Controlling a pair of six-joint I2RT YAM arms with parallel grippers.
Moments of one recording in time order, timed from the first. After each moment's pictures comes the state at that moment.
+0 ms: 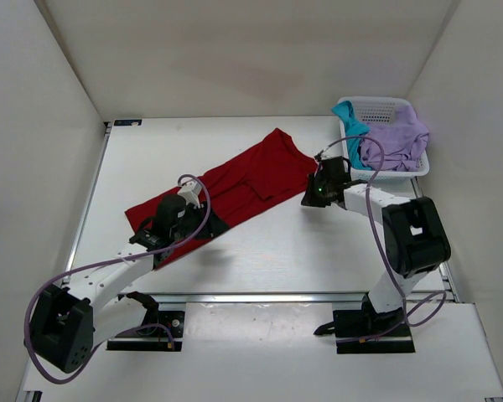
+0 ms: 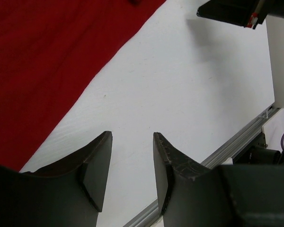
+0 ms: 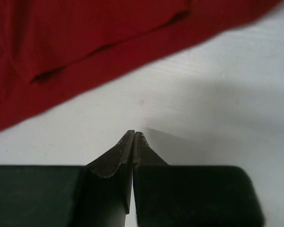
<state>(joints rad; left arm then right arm) -0.47 1.06 0.50 0.01 0.28 -0.59 0.28 1.68 0.95 -0.14 -0.21 0.34</state>
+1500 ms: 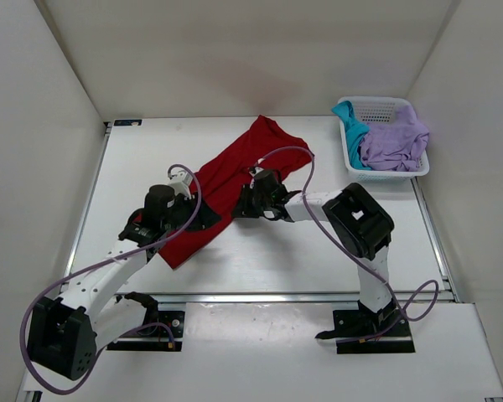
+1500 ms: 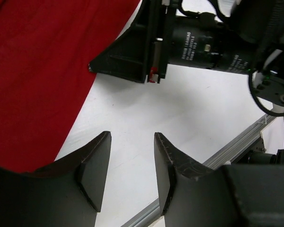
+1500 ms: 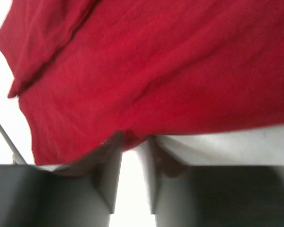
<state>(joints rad) -0.37 1.02 0.60 -0.12 0.33 -0.52 0.70 2.03 1.15 0.21 -0.29 0.72</state>
